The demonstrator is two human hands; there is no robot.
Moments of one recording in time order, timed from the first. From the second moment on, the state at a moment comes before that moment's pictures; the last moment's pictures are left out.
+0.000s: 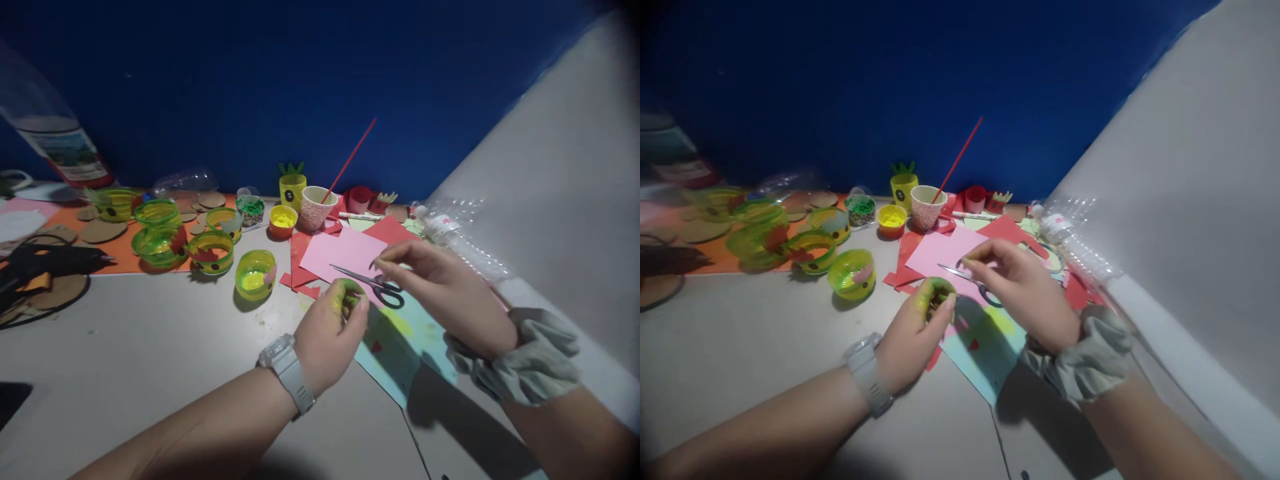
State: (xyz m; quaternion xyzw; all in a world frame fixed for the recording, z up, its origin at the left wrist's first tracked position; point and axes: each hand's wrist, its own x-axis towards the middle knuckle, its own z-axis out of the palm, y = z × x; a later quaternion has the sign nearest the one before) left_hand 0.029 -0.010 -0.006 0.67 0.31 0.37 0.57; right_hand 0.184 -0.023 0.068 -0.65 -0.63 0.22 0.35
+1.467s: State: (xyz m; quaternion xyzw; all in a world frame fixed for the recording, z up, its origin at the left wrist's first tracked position) left_hand -0.039 0.006 0.006 0.74 0.61 0.28 -0.02; right_hand 0.128 0.074 -0.029 -0.40 -0.72 0.30 0.48
